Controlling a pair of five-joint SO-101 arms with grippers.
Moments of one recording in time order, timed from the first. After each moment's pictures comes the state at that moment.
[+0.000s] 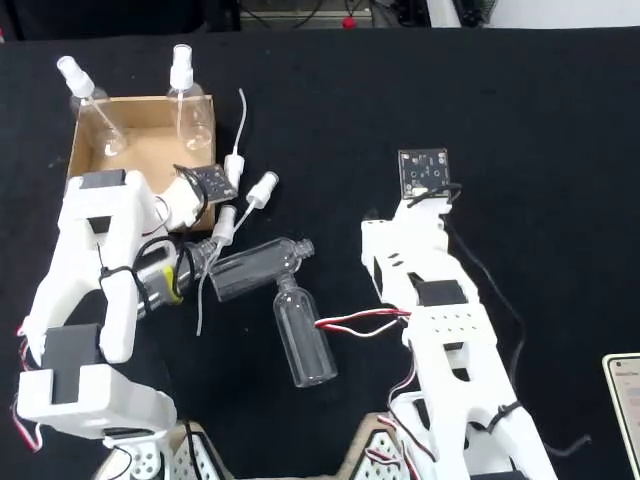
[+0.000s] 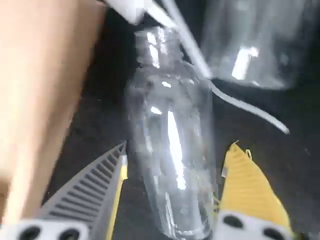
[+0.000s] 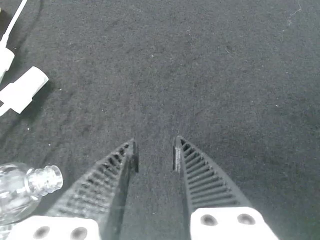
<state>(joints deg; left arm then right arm) -12.3 -0.5 23.7 67.6 -68.8 -5.0 -39.9 69.8 20.7 -0.6</state>
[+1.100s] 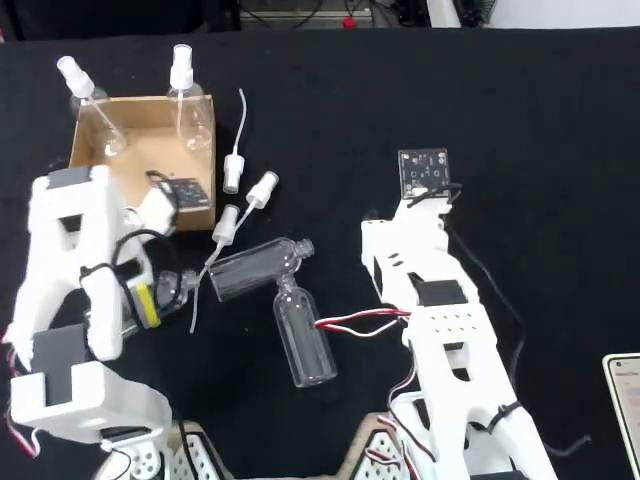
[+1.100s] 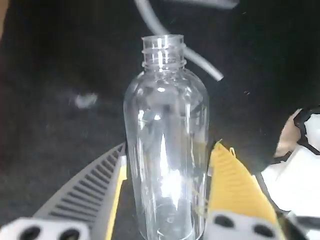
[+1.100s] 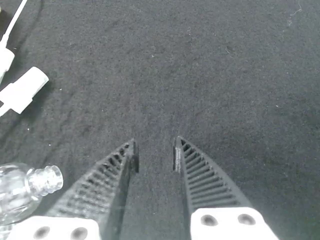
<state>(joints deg) -18.8 -0.5 20.4 85.5 -74.9 -5.0 -39.9 69.8 20.7 -0.6</state>
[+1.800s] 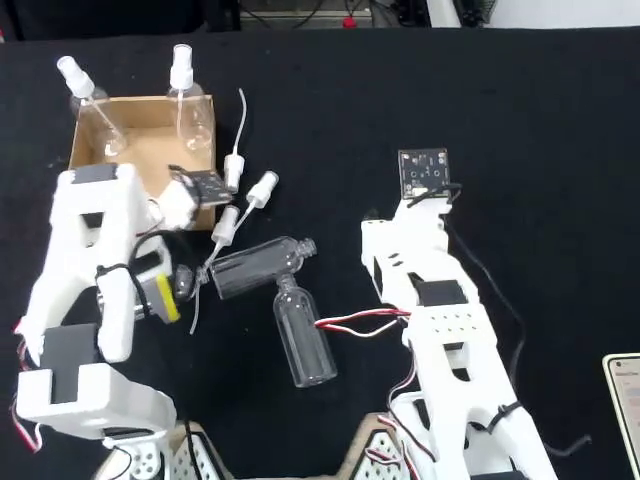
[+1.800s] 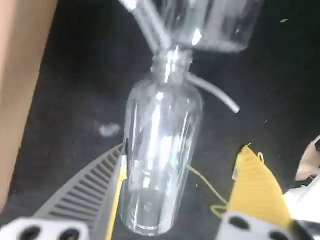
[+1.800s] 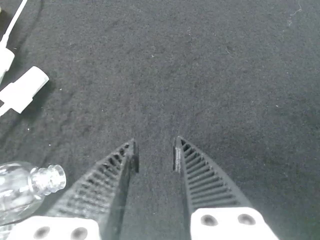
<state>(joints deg) -13.3 -0.3 20.4 79.9 -71.0 -5.0 -39.9 69.8 20.7 -0.6</state>
